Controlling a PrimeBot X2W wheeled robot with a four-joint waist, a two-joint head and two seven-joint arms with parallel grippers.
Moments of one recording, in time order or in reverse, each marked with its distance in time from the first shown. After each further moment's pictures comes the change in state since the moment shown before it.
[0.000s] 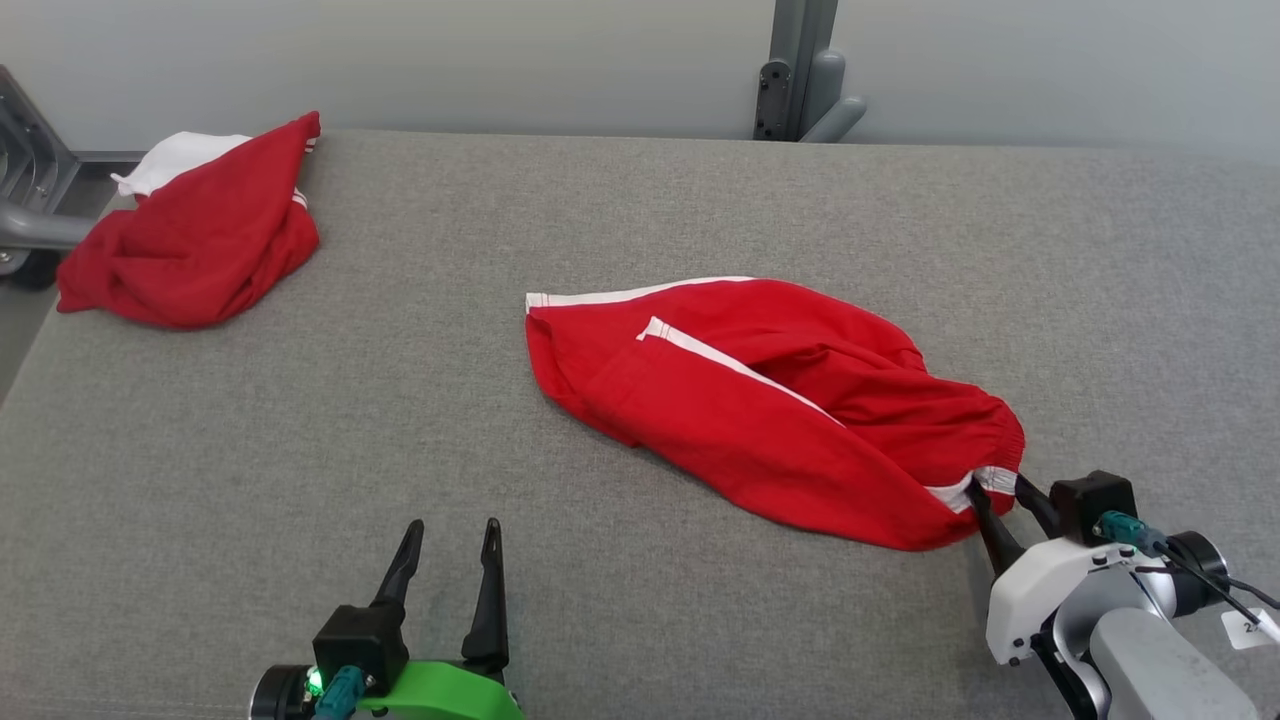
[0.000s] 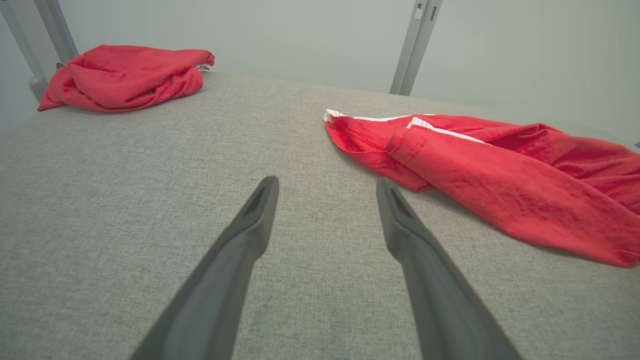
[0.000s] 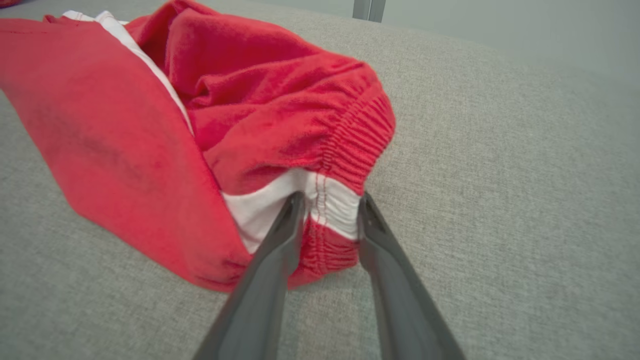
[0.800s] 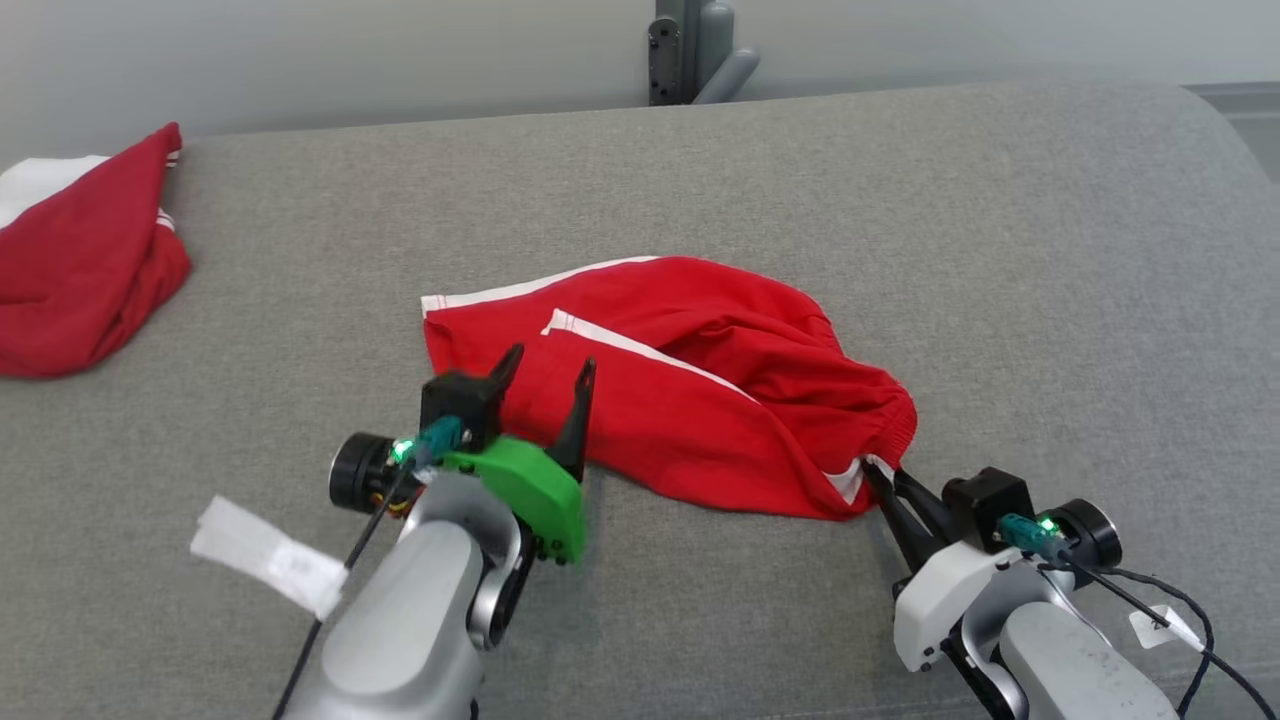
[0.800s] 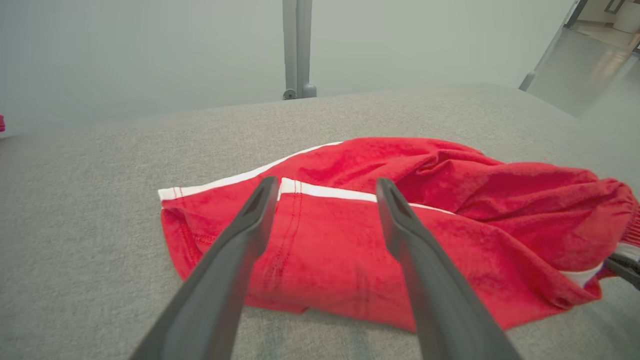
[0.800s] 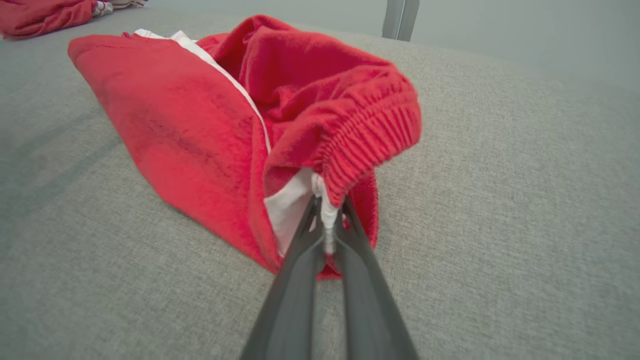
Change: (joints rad) left arm -0.443 -0.001 -0.216 0.272 -0.104 -0.046 0.123; right arm -0.006 0.053 0.127 -0.143 -0.039 0.000 -0.001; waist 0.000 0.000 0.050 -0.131
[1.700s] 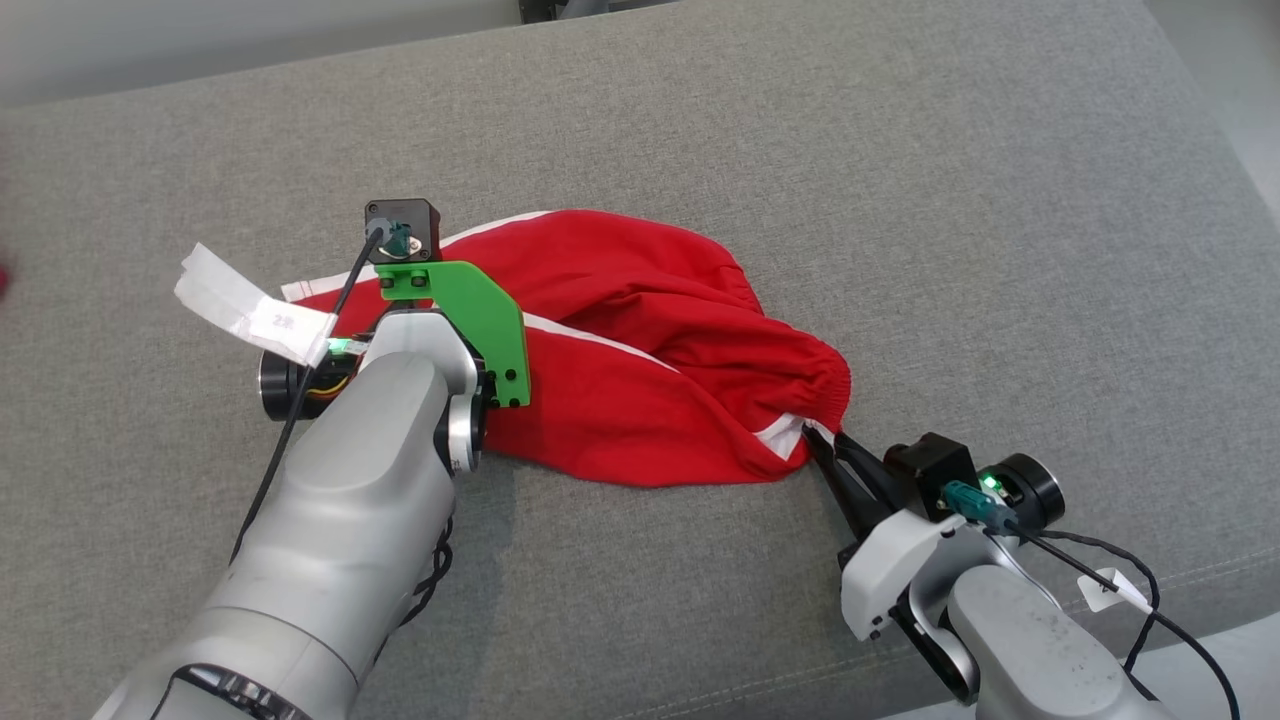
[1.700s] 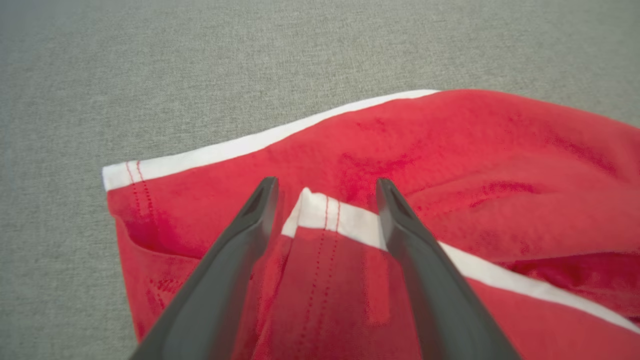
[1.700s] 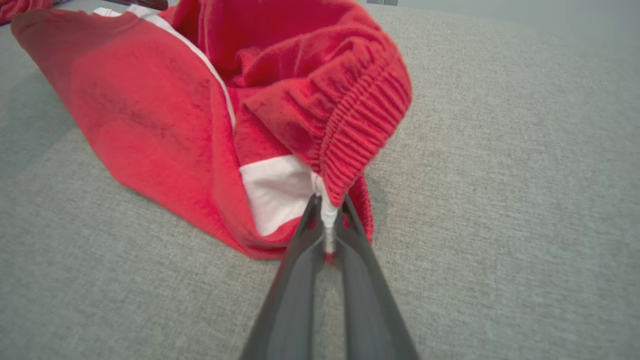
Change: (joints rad) left arm -0.464 0.000 -0.230 0.468 -0.368 0.272 0.307; right arm -0.081 0.052 0.063 -0.004 -0.019 0.000 0.000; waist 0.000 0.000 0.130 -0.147
